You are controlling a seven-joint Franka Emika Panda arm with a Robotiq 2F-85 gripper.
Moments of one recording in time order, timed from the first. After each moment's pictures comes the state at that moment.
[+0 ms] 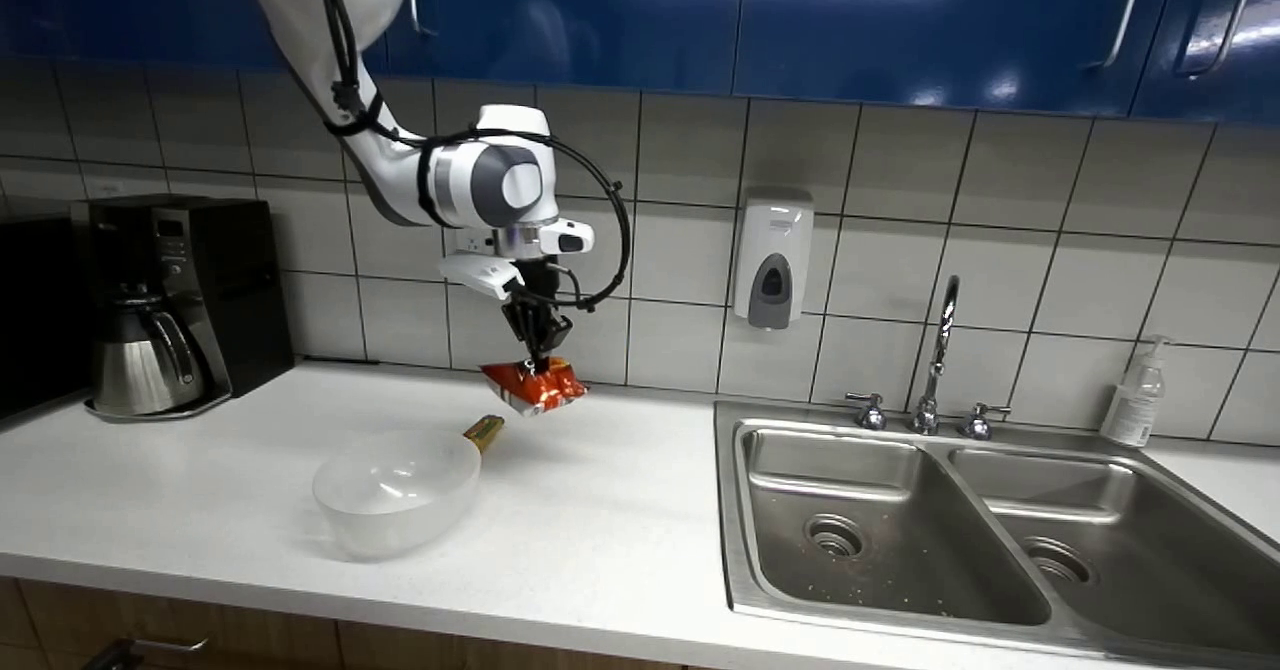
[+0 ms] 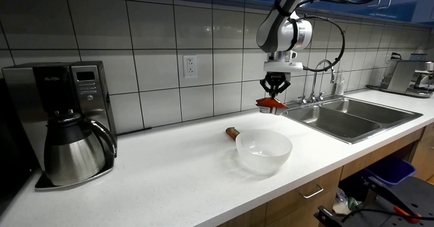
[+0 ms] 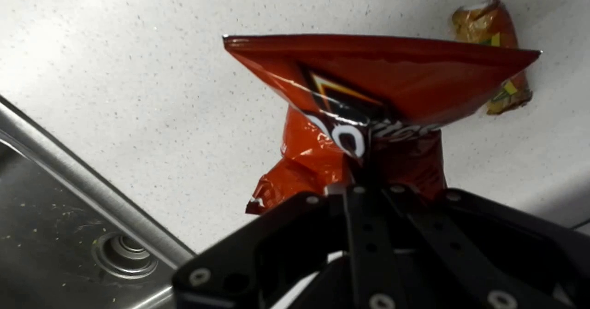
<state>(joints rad) -0.06 0.42 -0.18 -1.98 0.04 2.53 0.31</state>
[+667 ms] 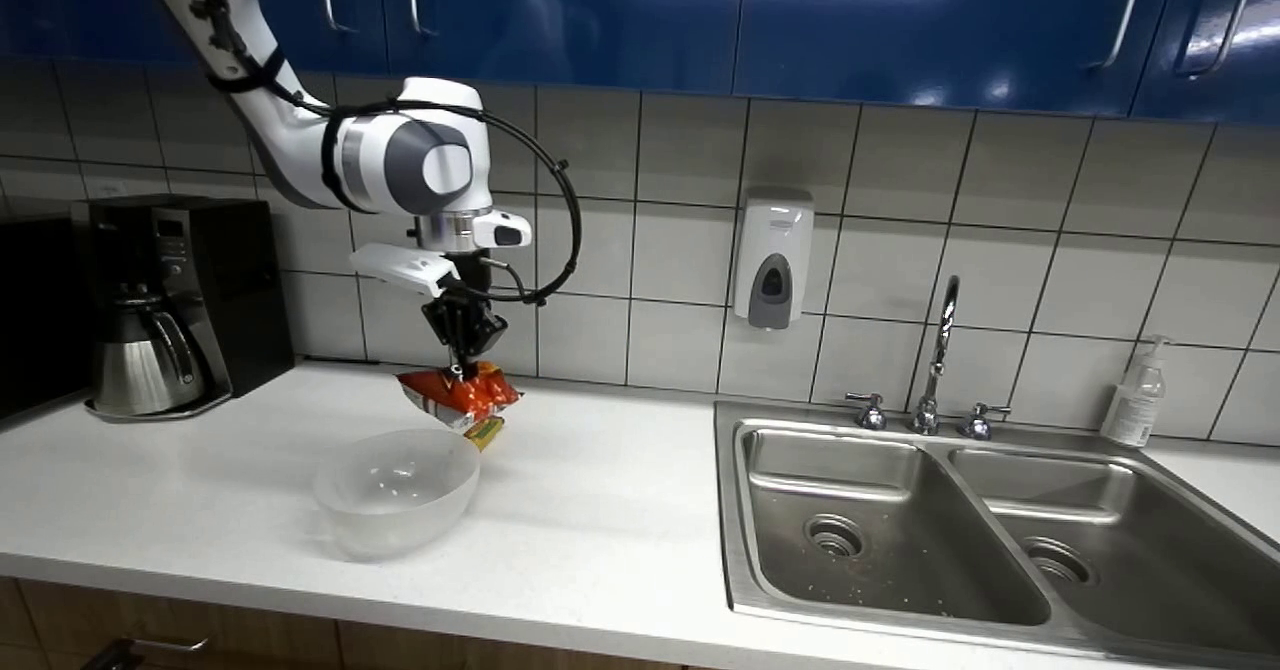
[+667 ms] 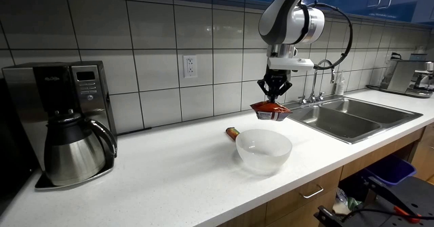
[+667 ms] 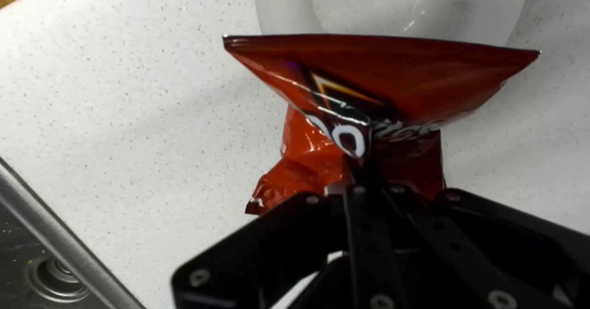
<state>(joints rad) -0.05 0.18 -0.09 -2.28 0.04 2.56 0.18</state>
